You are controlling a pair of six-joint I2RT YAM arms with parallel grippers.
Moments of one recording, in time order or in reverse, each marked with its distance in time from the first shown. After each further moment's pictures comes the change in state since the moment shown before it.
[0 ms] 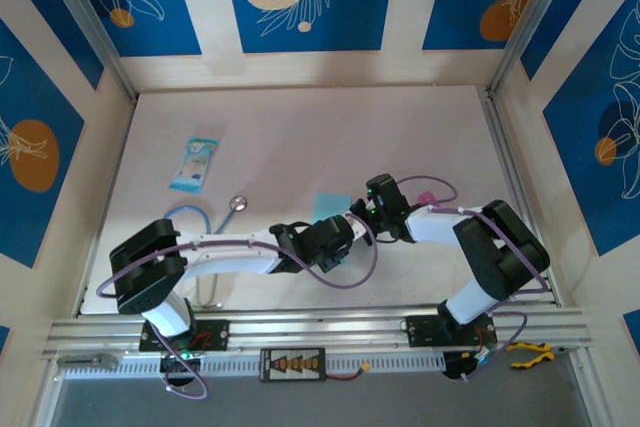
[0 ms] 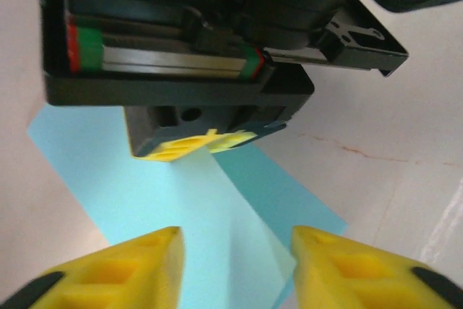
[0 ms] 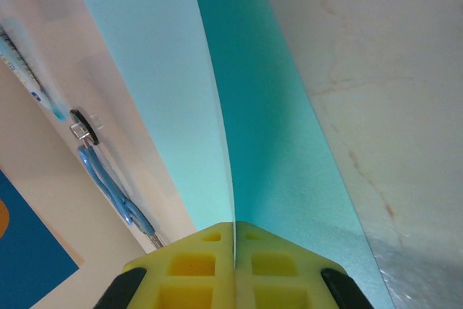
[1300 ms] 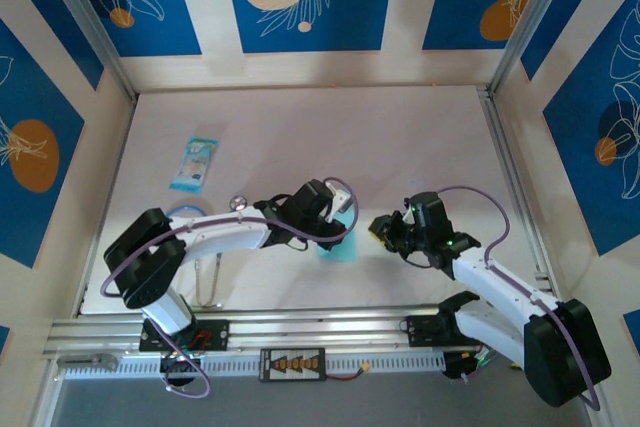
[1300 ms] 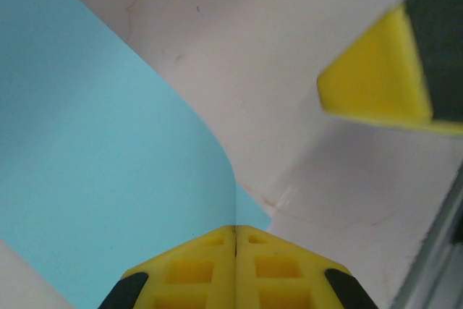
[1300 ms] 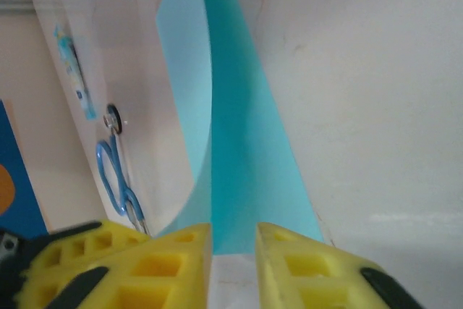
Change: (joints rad) left arm 0.243 0.009 0.000 0.114 0.536 -0.341; right arm -0.114 -0.609 -0.229 -0.262 0.069 -0.217
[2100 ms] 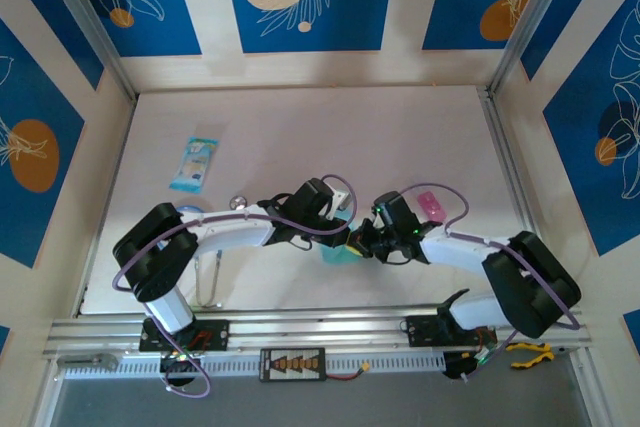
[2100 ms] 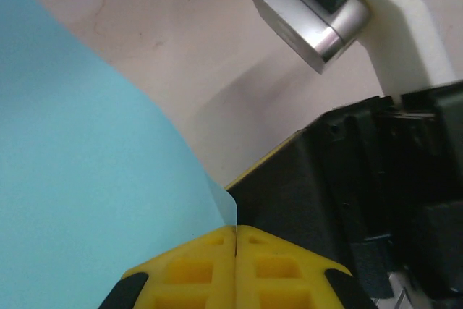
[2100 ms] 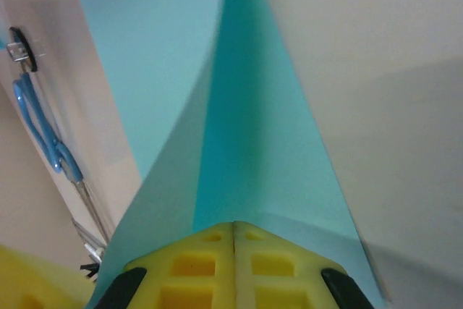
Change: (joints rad) left arm 0.020 0.055 -0.008 0.070 0.099 -0.147; right arm 0.173 0.387 0.085 0.139 -0.017 0.002
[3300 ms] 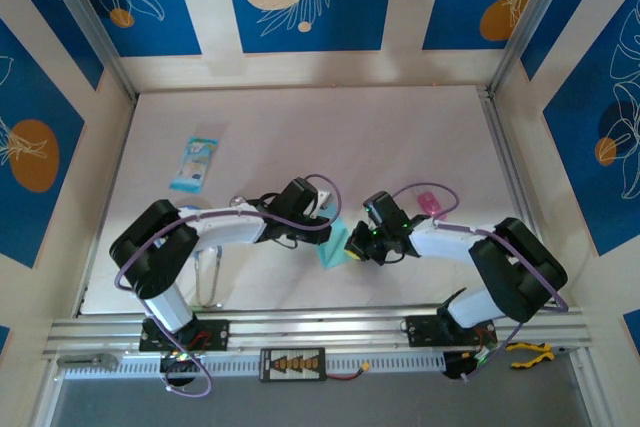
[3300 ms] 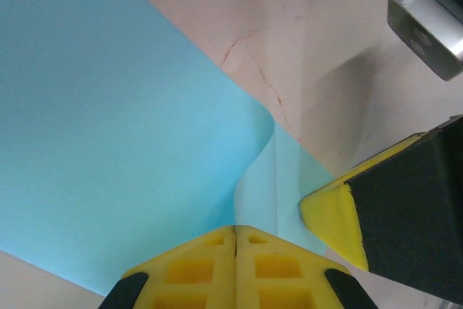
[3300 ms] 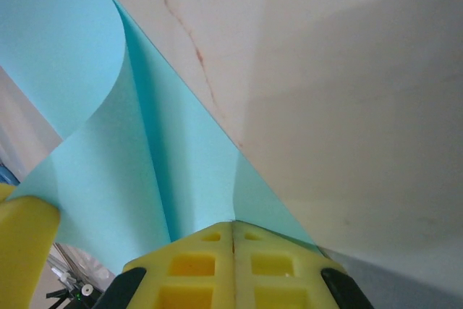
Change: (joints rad) left arm 0.094 -0.001 -0.081 -0.019 -0.040 0.038; right arm 0.057 0.092 0.073 -0.109 0.071 0.051
